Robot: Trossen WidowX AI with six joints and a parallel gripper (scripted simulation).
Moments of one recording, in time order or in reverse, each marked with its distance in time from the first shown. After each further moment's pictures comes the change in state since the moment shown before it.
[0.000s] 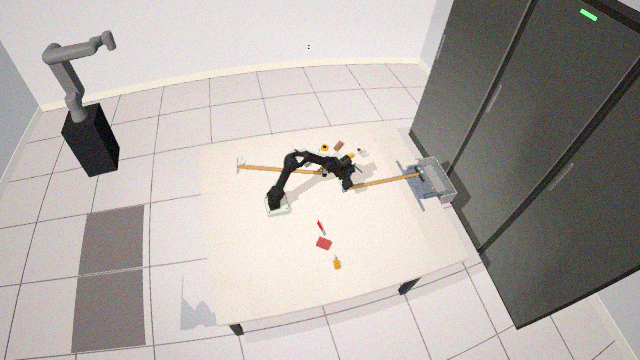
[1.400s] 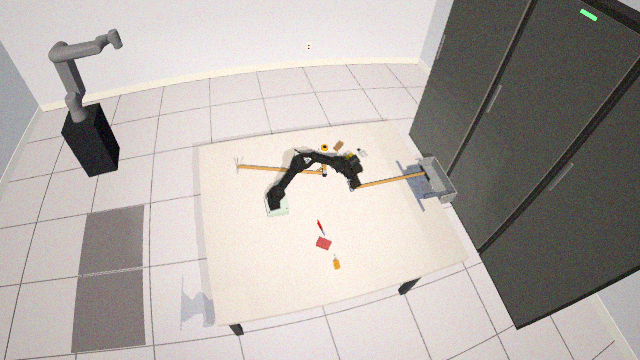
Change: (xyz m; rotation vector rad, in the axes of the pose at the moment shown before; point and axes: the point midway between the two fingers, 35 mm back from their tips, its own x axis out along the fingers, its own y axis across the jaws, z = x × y) arm 0.031 -0.005 0.039 -0.002 -0.008 0.001
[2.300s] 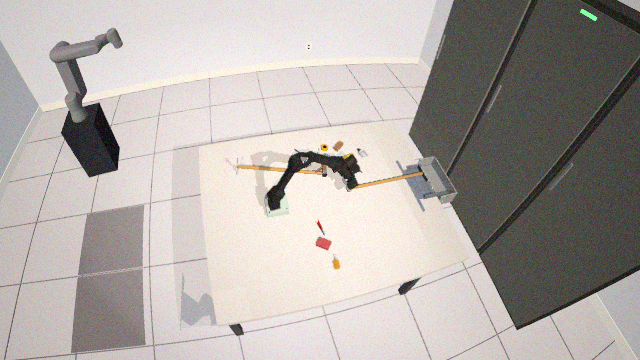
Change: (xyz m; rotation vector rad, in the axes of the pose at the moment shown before) arm -0.014 0.001 -0.013 -0.001 0.007 0.001
